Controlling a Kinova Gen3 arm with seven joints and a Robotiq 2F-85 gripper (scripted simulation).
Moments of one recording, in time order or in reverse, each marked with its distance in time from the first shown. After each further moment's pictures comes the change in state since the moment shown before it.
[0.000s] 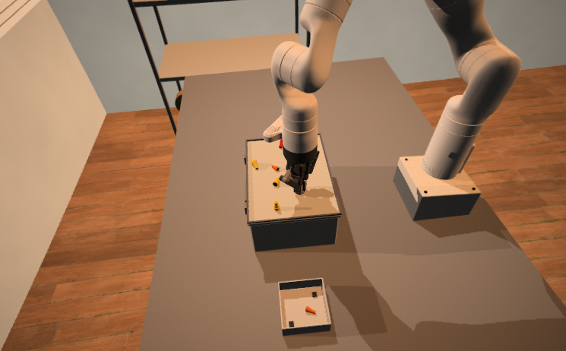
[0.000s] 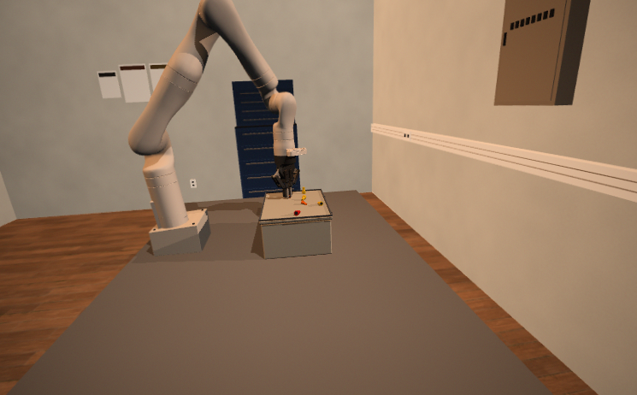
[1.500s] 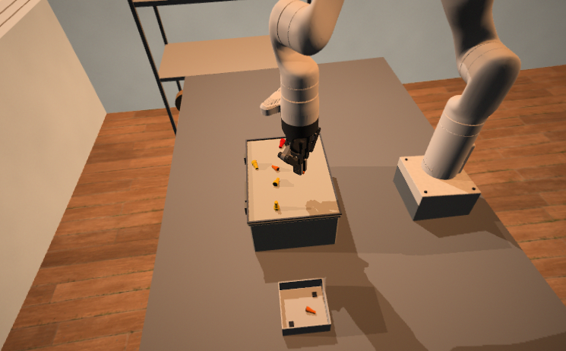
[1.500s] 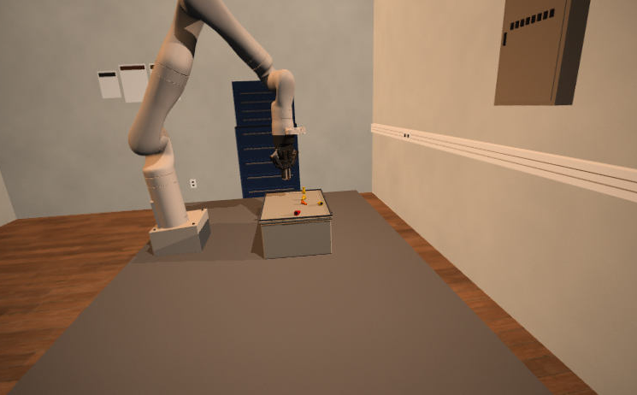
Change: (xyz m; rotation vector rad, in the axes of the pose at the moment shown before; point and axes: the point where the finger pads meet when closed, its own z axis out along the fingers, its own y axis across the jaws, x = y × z) arm 0.000 0.000 -0.069 -0.001 -0.001 -0.001
